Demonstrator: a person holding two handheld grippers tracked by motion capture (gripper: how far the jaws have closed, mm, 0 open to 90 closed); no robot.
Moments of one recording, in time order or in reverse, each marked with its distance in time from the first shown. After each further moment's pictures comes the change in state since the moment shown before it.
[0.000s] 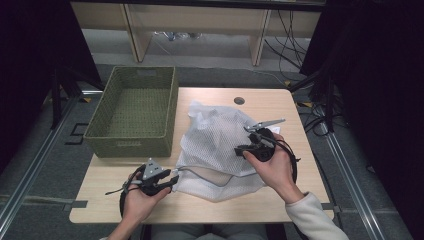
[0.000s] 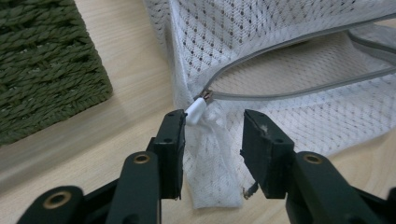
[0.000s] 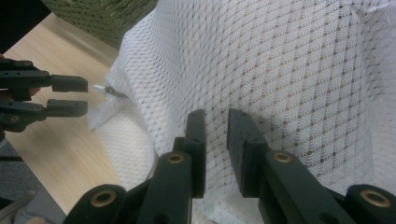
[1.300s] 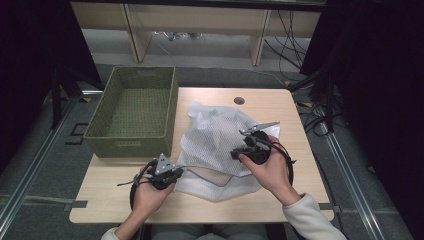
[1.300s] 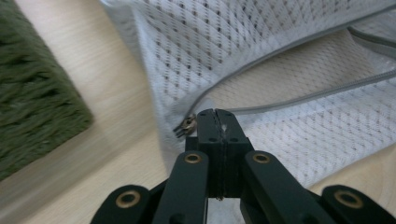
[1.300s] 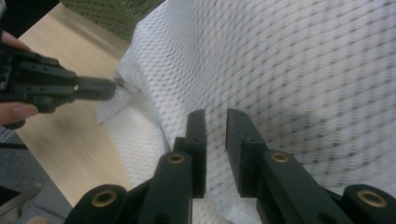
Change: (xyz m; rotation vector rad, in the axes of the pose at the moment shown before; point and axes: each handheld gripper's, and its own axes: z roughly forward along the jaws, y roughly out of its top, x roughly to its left) left arm -0.006 0.015 0.016 0.030 -0.008 0.081; right arm 0.011 -0.003 0.009 0.036 0.030 -0.006
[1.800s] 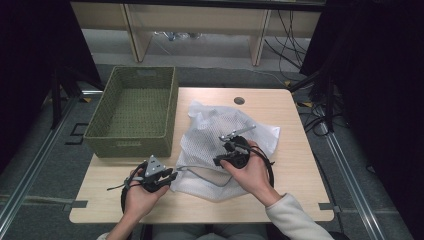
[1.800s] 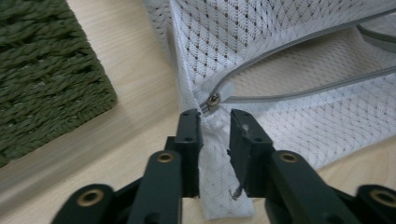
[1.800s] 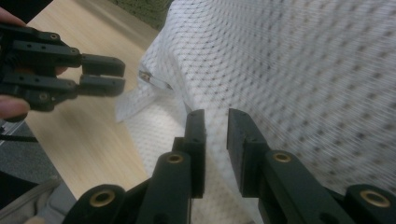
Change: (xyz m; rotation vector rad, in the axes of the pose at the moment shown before) left arm 0.009 -0.010 -0.009 -0.001 0.021 -0.017; right arm 0.027 0.004 0.045 0.059 0.059 -0.033
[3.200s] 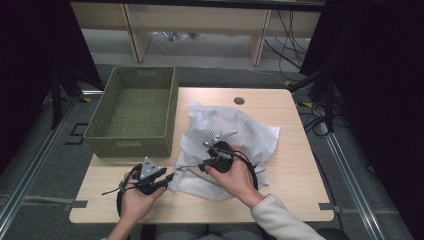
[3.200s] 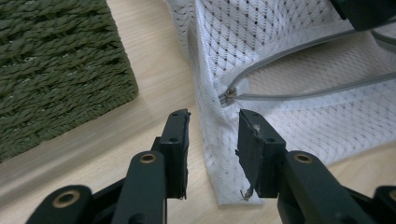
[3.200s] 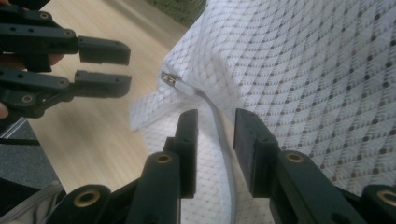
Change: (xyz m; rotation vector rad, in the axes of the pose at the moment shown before) left arm 0.003 -0.005 -0.012 -0.017 0.058 -0.041; right arm 0.019 0.001 0.039 0.022 0.046 -0.041
